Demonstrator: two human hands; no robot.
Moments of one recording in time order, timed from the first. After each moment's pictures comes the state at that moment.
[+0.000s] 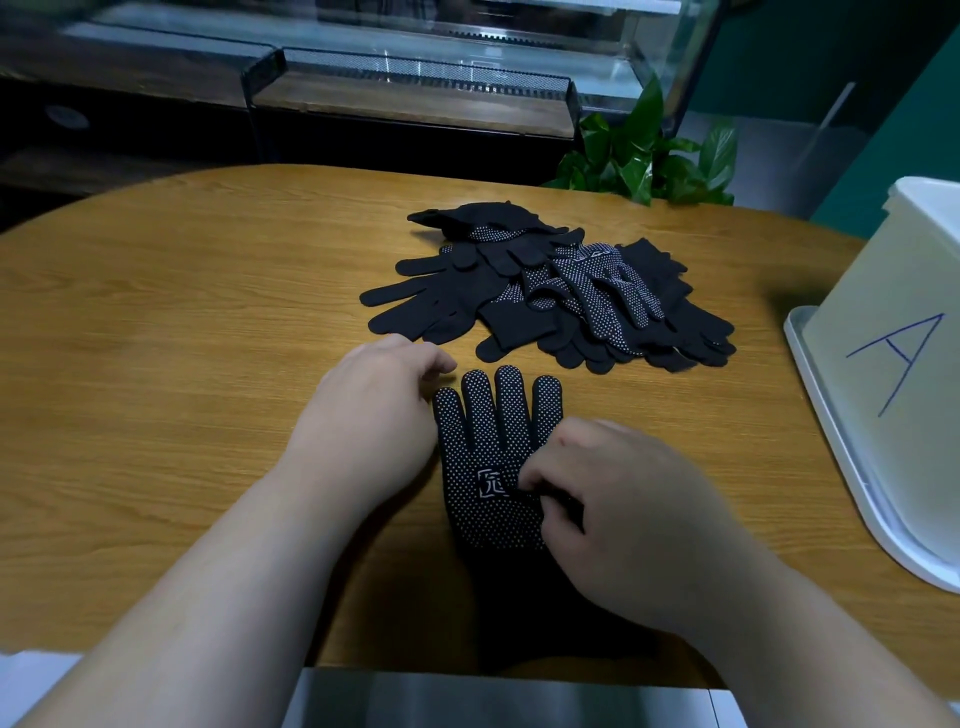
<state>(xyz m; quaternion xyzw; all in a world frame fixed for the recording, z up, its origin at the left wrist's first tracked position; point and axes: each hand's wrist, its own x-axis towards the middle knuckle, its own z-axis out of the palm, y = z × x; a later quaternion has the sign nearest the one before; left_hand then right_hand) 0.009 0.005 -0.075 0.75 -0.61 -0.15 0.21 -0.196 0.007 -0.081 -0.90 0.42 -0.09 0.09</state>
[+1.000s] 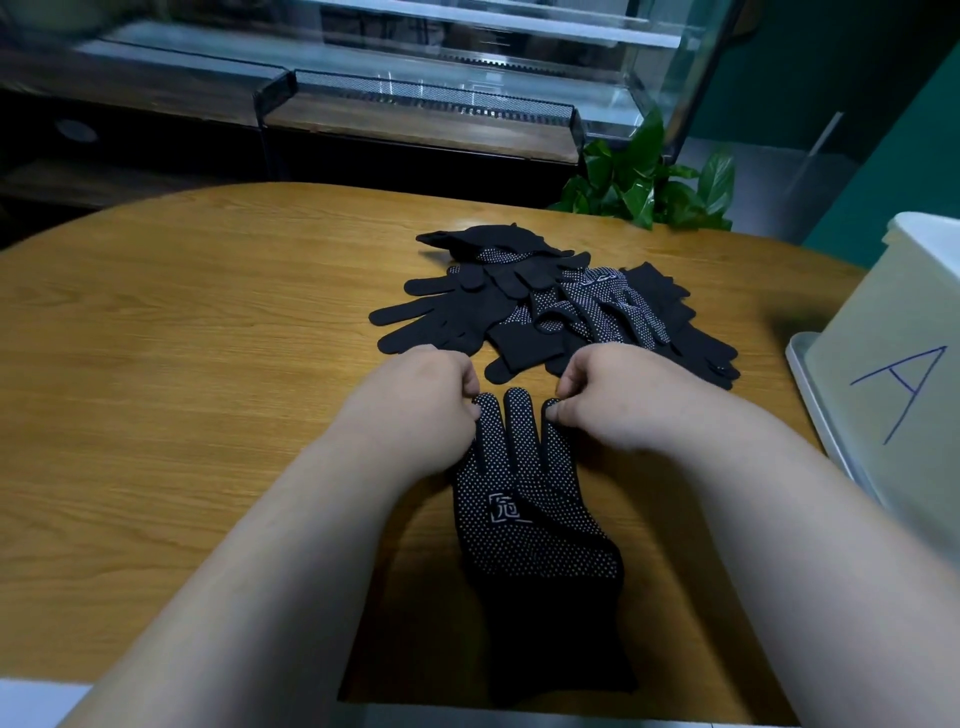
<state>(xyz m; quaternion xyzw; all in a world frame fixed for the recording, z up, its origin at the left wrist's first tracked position) 0.011 -0.032 -0.080 0.74 -0.64 -0.16 0.14 -0.165 -0.086 -0.049 -0.78 0.60 0.03 0.18</state>
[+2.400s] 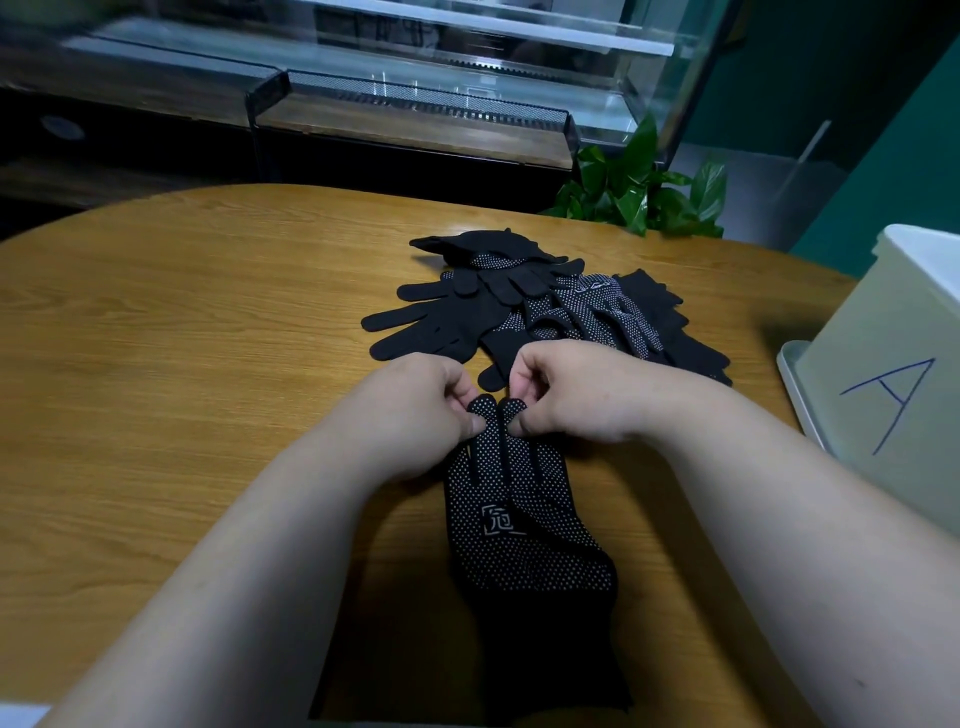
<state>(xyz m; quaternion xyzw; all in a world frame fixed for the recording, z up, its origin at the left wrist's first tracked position) 0.015 -0.033 -0.074 0.72 -0.59 -0.30 0.21 -0.151 -0.110 -0.056 -0.84 0.46 0.00 0.28</state>
